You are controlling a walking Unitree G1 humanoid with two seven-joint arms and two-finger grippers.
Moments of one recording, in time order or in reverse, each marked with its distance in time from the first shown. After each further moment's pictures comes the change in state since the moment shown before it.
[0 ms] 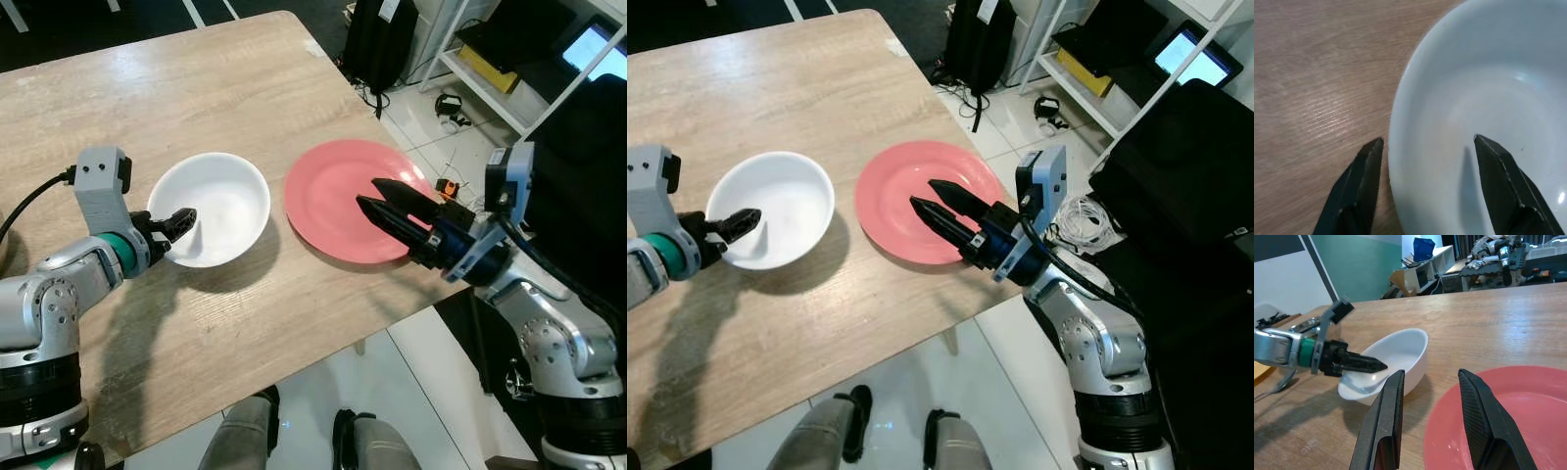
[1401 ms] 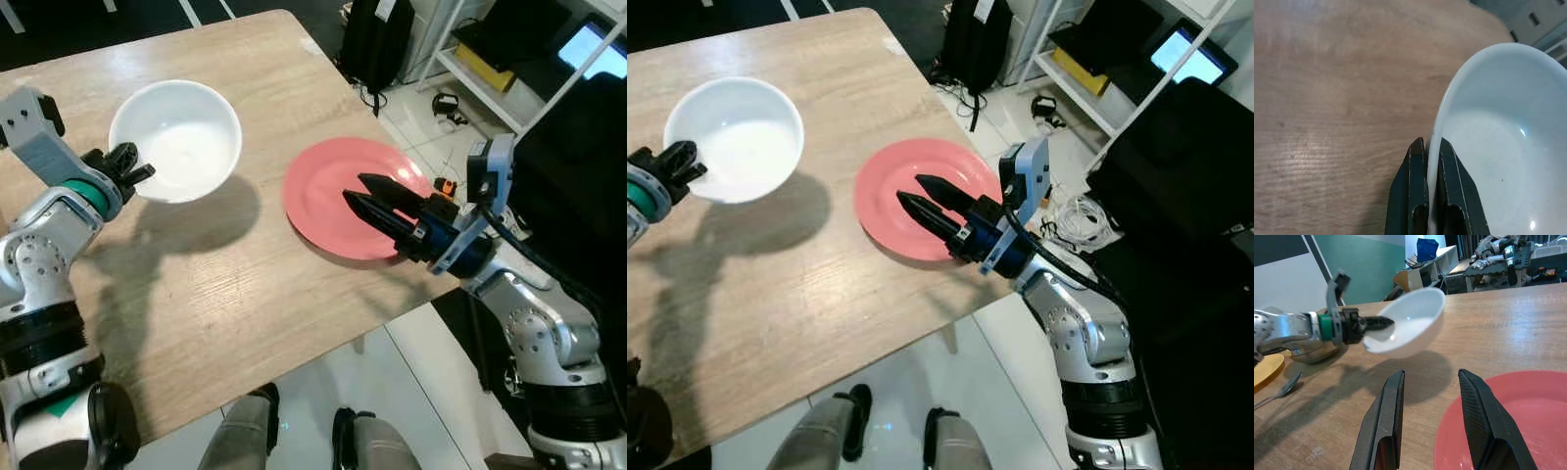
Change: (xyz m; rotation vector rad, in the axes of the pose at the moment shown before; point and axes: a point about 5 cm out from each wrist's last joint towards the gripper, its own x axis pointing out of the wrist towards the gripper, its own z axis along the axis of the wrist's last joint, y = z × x) left arm 0.015 0.023 0.056 -0.318 -0.323 0.123; right arm 0.012 -0.002 0.001 0.018 -0.003 0.005
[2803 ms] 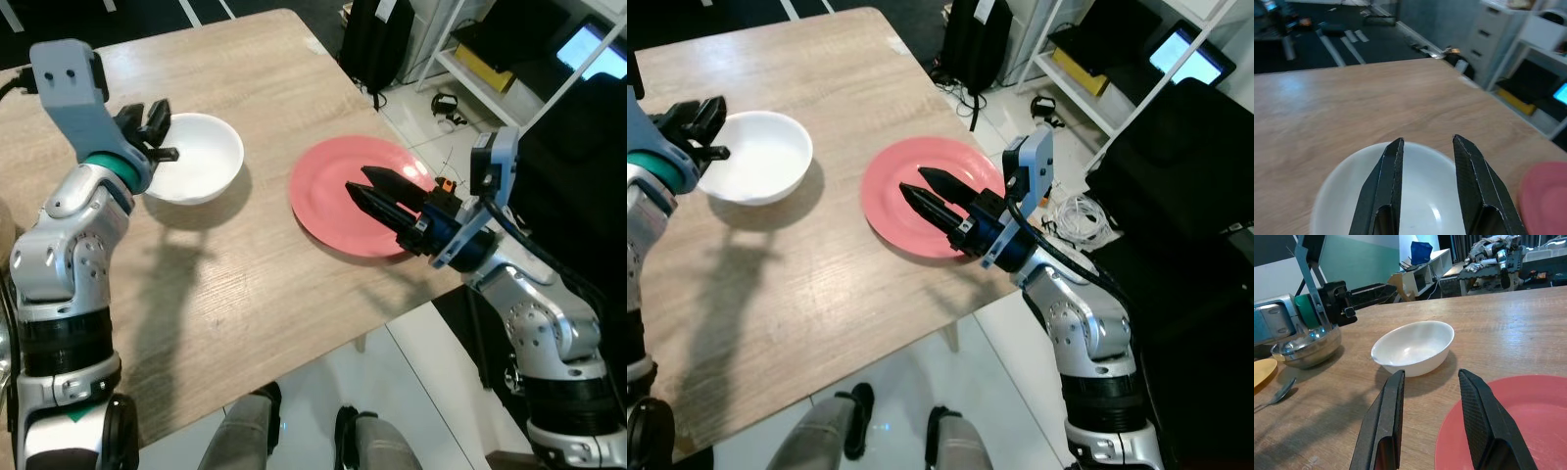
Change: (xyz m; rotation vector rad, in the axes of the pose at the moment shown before) left arm -0.023 -0.074 0.011 0.422 -0.247 -0.197; right arm 0.001 -0.003 0.003 -0.002 -0.013 -0.022
